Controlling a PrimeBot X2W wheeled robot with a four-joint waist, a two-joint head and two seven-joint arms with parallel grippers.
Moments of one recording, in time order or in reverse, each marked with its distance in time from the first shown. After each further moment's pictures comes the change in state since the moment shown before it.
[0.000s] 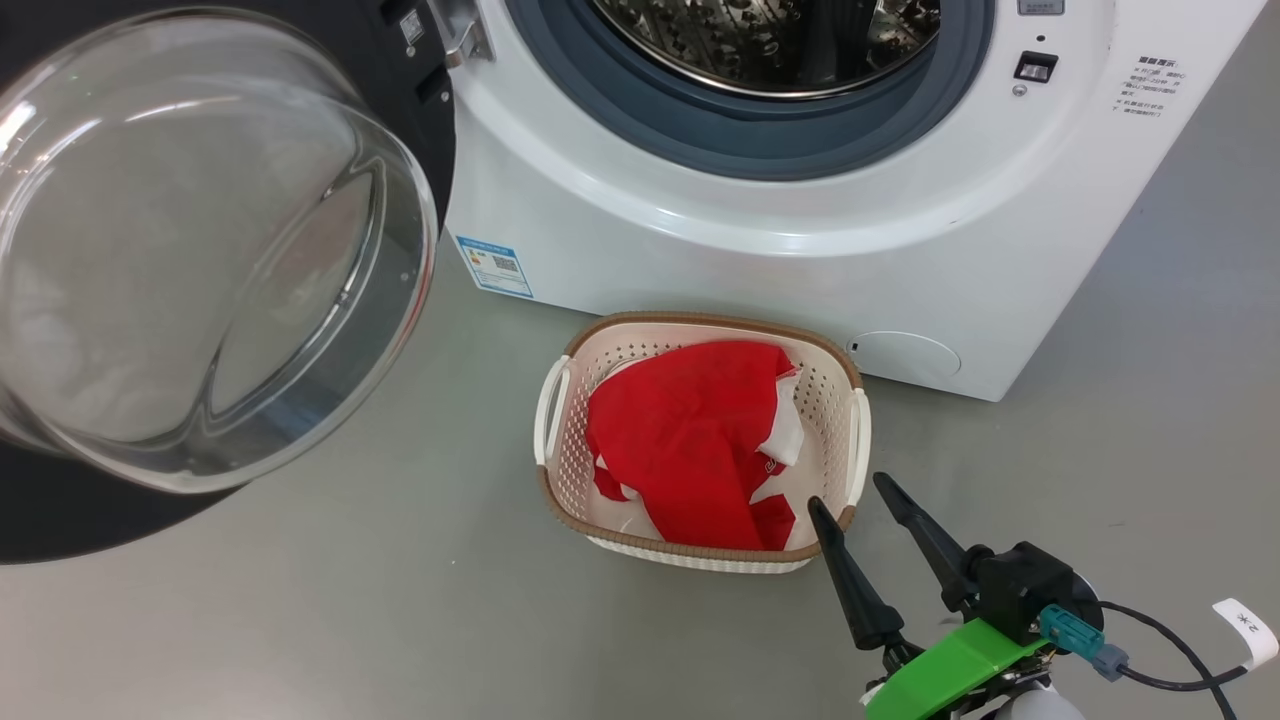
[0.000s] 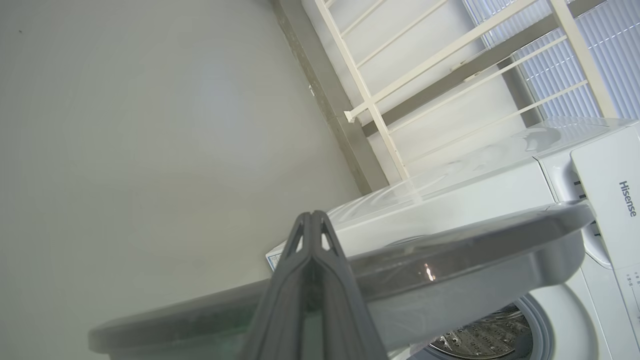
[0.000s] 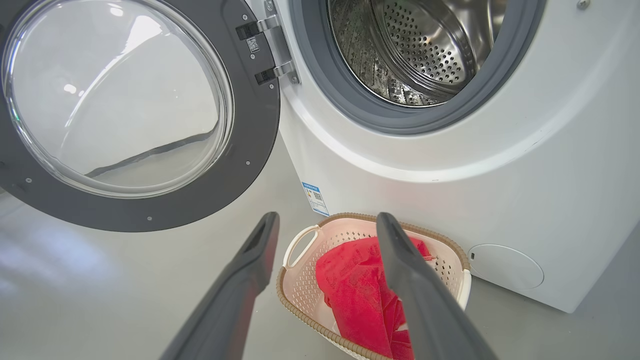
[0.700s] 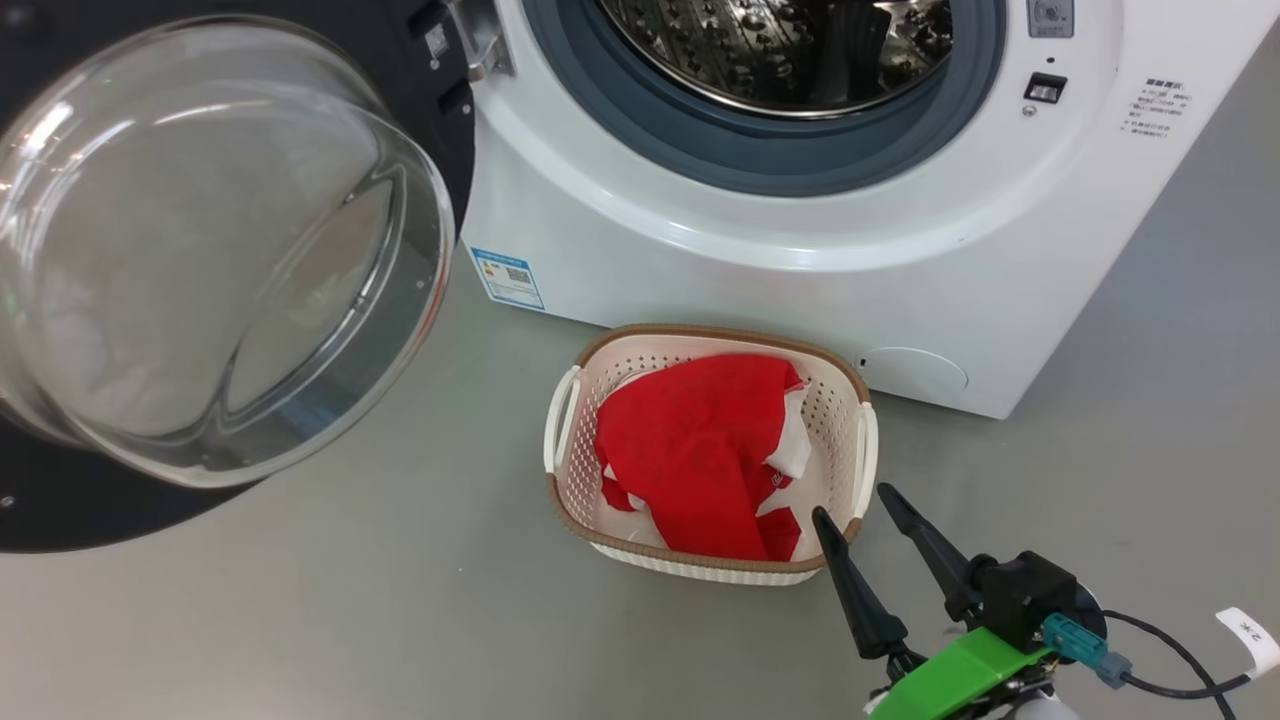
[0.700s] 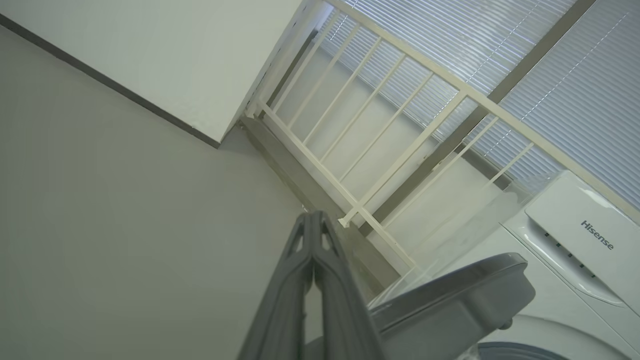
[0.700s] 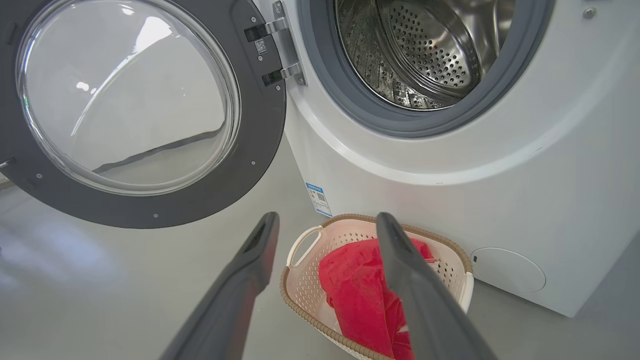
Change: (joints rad) left arm 0.143 -0.016 0.064 -0.261 0.147 0.000 -0.491; right arm 0.020 -0.009 -0.001 -0.003 0.008 0.000 0.000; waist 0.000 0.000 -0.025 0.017
